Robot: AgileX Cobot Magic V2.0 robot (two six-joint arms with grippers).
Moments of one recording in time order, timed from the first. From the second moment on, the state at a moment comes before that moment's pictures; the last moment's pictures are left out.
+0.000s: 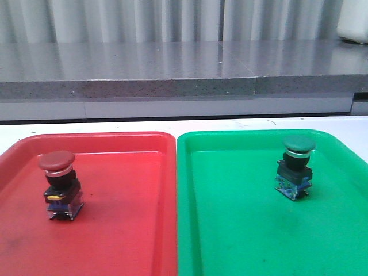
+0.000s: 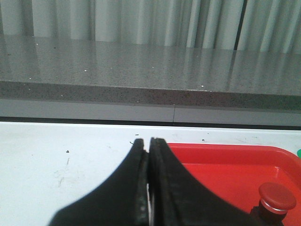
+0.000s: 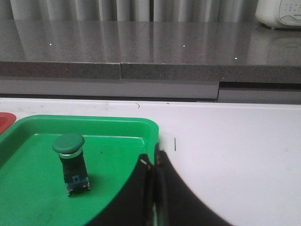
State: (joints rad) left arm -0.02 -0.01 0.01 -0.06 0.09 -0.03; right arm 0.07 -0.01 0.03 0.07 0.11 0.00
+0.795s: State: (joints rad) left arm -0.02 -0.01 0.01 -0.06 0.09 -0.03; right arm 0.07 -0.01 0.03 -0.01 0.11 0.09
